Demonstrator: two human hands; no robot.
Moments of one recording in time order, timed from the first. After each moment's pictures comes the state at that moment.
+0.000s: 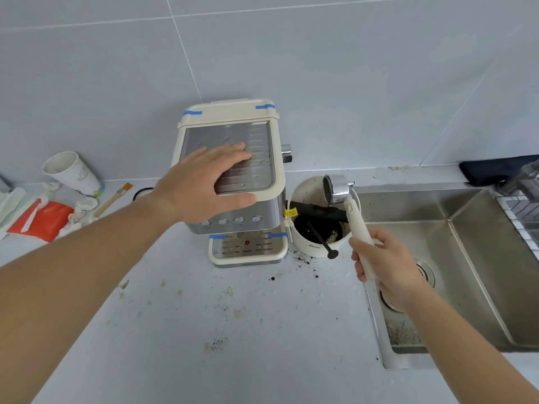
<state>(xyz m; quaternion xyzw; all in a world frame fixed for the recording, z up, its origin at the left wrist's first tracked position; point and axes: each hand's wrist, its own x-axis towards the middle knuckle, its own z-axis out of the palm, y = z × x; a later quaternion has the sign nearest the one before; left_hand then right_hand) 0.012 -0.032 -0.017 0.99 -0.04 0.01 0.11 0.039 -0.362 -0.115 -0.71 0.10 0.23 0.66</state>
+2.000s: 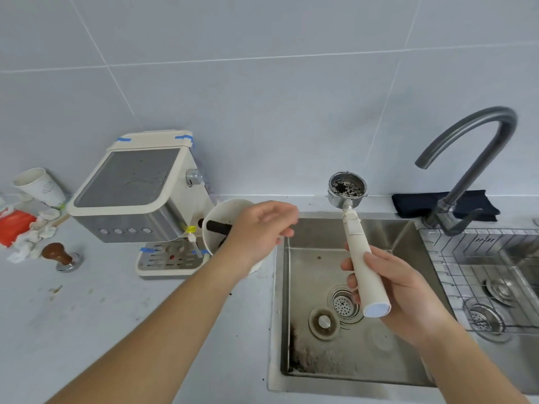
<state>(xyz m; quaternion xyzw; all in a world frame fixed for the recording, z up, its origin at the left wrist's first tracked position) 0.057 -0.344 -0.024 0.73 0.21 0.04 0.65 0.091 -0.576 -0.066 -0.49 -0.01 0.37 0.79</state>
